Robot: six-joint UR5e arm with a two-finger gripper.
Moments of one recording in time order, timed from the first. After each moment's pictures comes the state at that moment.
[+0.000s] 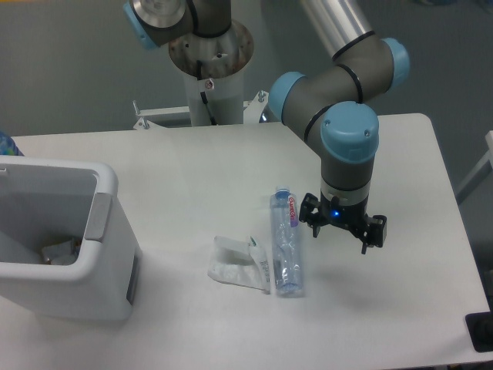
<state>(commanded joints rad) 2.56 -1.99 -1.55 -0.96 1.58 1.03</state>
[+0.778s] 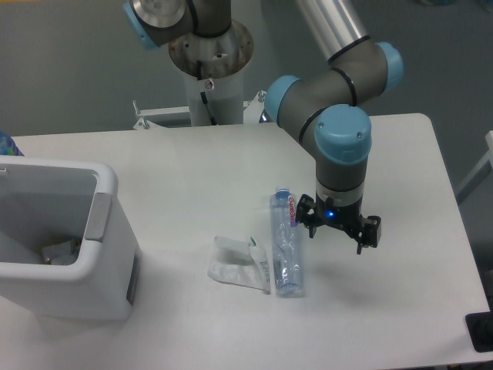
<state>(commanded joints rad) 2.55 -1.97 -1.68 -0.85 1.58 1.02</state>
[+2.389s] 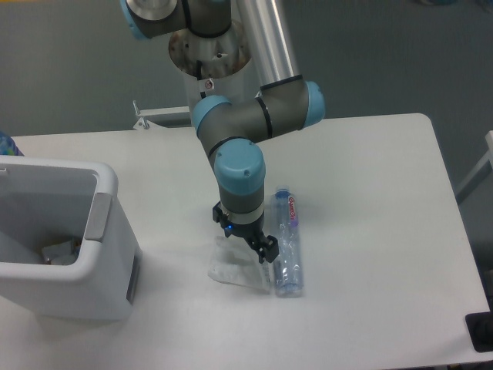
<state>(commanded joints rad) 2.31 -2.03 -1.79 -0.83 1.58 1.12</state>
